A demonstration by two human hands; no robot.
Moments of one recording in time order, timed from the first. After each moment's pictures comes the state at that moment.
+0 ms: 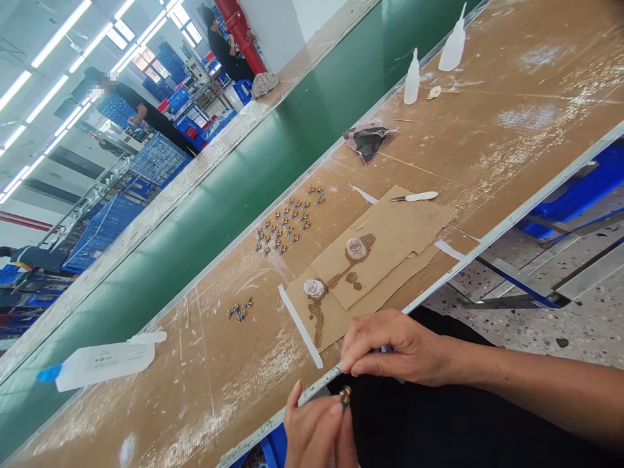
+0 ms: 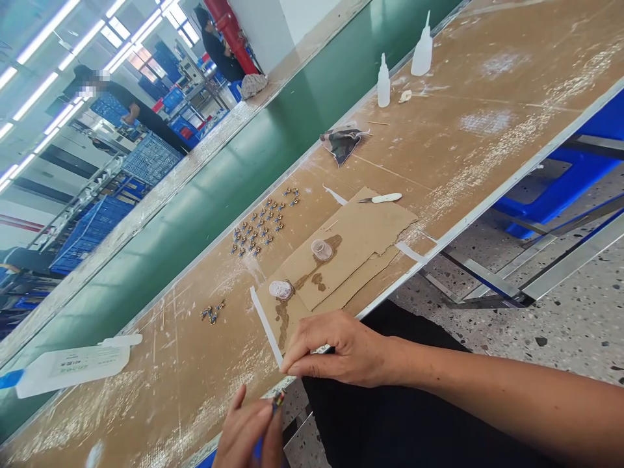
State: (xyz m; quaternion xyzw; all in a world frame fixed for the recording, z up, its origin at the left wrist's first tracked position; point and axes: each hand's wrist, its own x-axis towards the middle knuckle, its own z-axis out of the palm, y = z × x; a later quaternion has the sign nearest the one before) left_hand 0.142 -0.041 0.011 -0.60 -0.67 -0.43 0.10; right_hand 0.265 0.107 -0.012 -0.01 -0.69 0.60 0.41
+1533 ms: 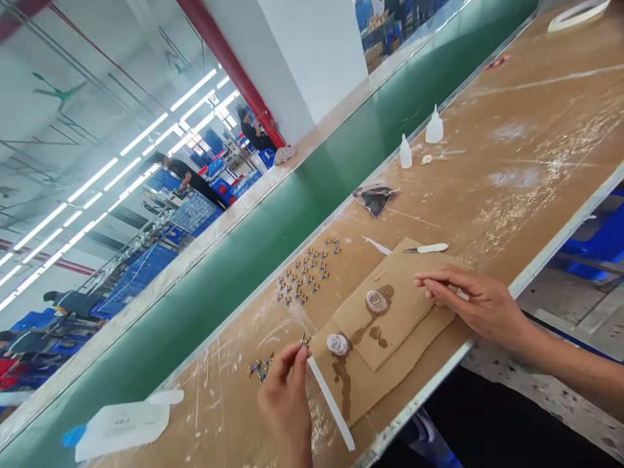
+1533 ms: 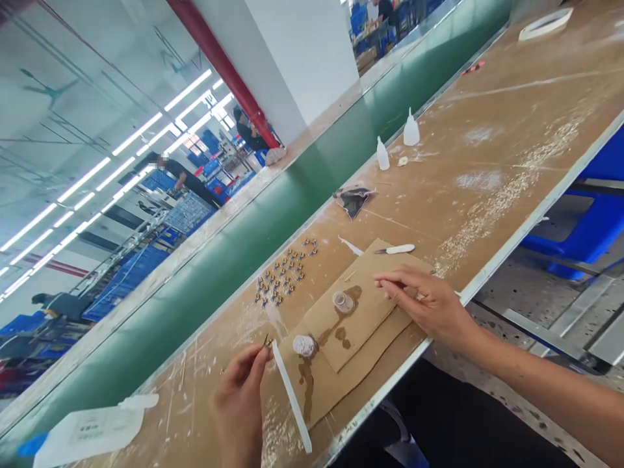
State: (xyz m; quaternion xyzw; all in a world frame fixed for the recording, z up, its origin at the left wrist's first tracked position) left_hand 0.050 0.059 0.018 -0.39 -0.80 -0.44 -0.10; right_hand 0.326 0.190 -0.027 -0.41 -0.68 0.35 0.50
